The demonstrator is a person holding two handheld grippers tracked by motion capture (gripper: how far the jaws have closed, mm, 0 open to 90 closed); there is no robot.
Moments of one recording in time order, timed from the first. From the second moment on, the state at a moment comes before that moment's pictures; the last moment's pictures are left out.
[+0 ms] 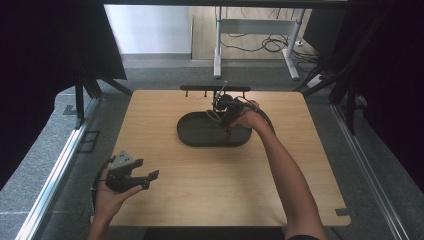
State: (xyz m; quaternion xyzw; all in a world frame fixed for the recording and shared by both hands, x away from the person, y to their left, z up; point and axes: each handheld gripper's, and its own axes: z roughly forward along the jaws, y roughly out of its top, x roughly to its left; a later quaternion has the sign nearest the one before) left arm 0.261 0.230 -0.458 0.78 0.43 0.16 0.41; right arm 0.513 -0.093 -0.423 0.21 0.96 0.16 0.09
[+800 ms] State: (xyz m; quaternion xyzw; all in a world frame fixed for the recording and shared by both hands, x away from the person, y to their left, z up) left arm 0.261 0.231 -0.458 0.78 0.43 0.16 0.41; right arm 0.512 -0.087 -0.459 0.21 0.96 0.15 0.09
